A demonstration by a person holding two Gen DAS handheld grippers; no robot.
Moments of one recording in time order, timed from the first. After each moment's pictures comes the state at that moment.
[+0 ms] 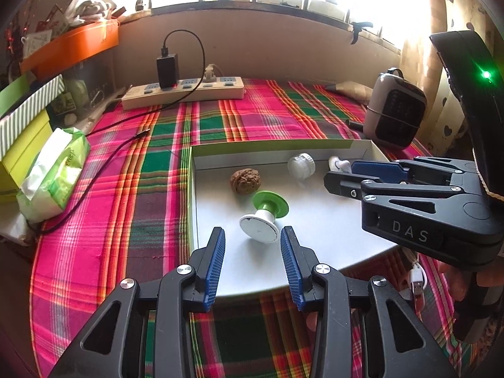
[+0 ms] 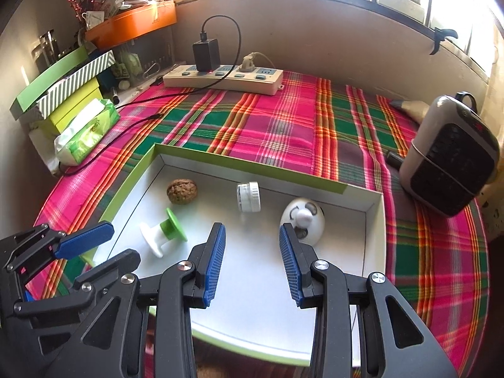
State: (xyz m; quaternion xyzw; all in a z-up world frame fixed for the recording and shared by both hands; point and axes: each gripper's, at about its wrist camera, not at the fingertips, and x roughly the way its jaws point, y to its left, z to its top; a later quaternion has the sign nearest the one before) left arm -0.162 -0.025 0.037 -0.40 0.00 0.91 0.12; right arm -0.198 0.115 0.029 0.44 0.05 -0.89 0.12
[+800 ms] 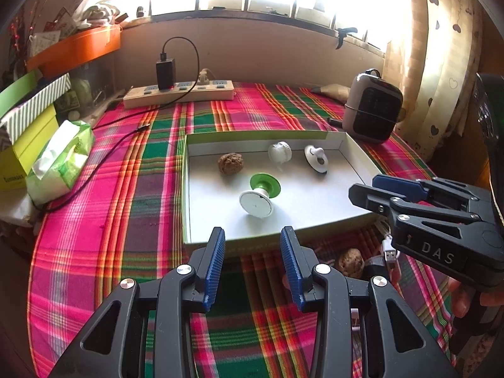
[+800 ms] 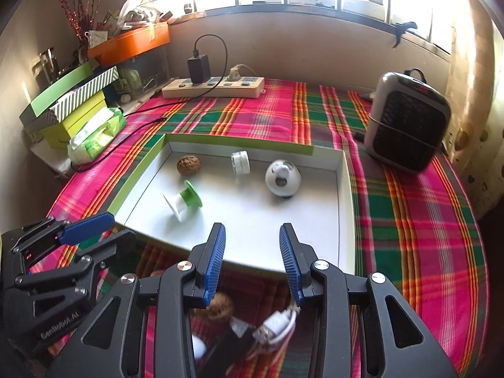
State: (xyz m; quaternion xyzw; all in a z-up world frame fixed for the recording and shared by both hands) left arm -0.119 -0.025 0.044 -0.39 -0.01 0.91 0.13; right arm -0.125 0.135 0.037 0.41 0.02 -0.91 0.09
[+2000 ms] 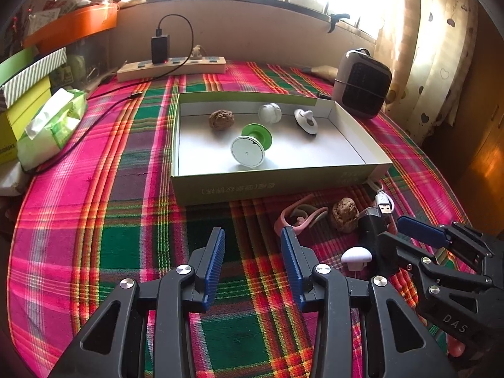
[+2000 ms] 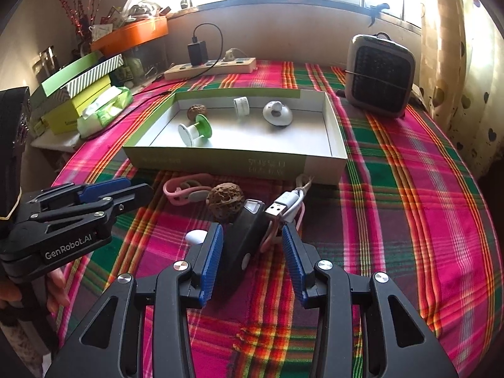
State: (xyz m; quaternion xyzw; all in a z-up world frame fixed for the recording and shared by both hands) left arm -0.094 -0.029 0.017 -0.41 -0.02 0.90 0.16; right arm -0.046 0.136 0.005 0.41 0.00 -0.91 0.07
